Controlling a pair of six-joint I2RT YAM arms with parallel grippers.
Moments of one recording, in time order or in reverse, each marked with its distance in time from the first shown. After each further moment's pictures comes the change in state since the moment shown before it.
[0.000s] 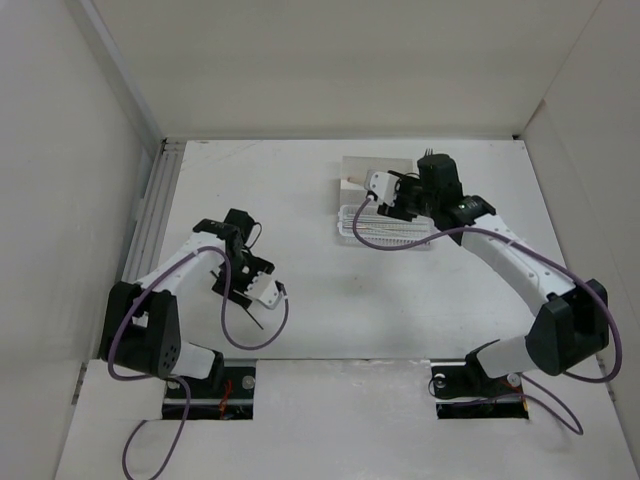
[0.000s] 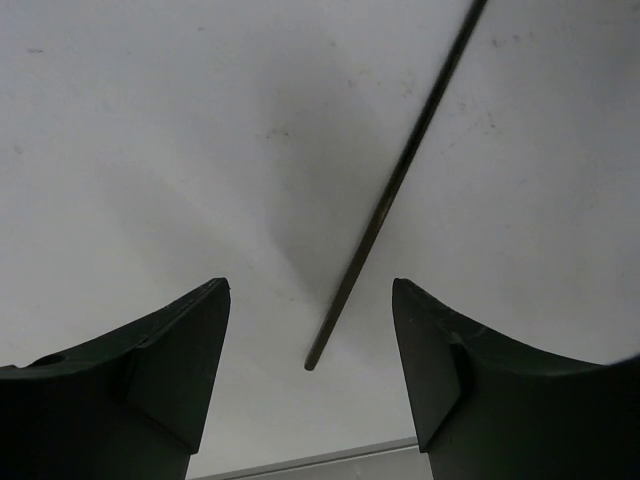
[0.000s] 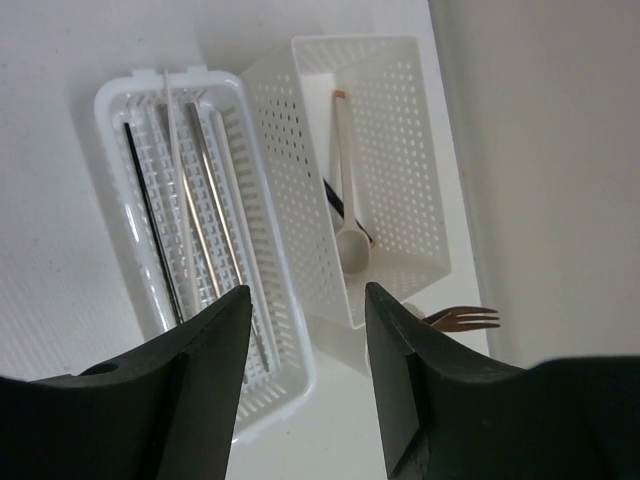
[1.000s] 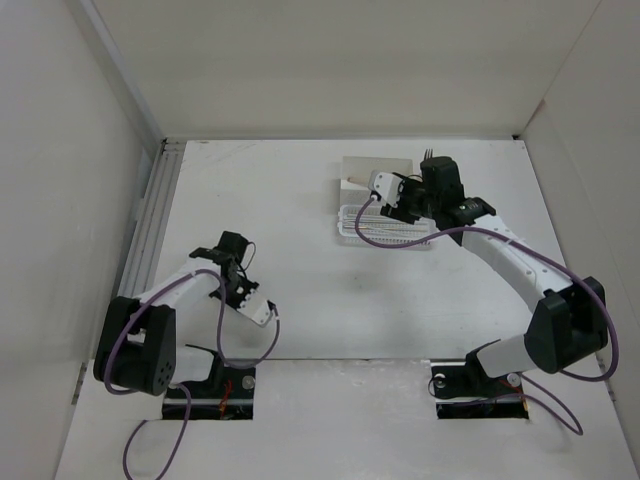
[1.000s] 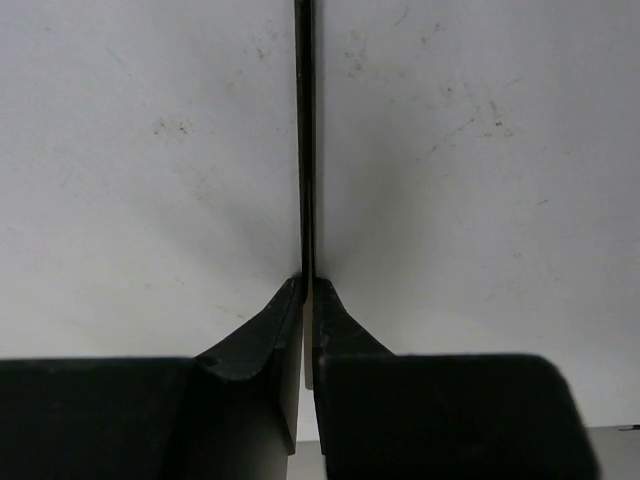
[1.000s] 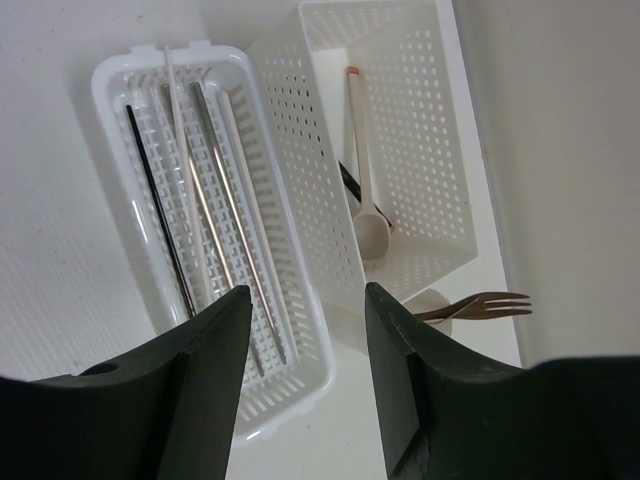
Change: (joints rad) left arm 0.039 -0.086 -0.265 0.258 -0.137 0.097; right arm -0.033 0.007 -0.046 0.026 -0.016 0.023
